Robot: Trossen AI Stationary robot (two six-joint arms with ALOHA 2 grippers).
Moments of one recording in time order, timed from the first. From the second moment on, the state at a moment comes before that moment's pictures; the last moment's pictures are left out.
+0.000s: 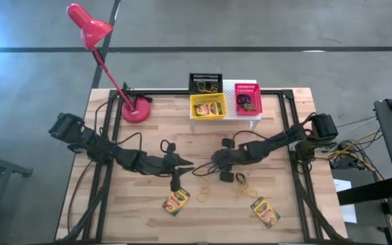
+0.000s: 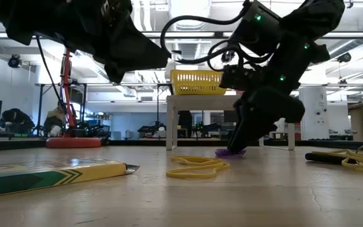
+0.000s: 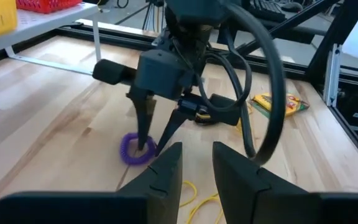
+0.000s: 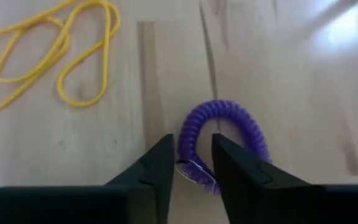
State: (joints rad) left arm -0.34 1.54 0.60 0.60 -0.41 -0.29; right arm 0.14 1.74 0.81 -0.07 0.19 0.19
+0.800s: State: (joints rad) left arm -0.34 1.54 0.60 0.60 -0.45 -0.29; right arm 0.21 1.15 0.82 -0.07 0.33 0.15
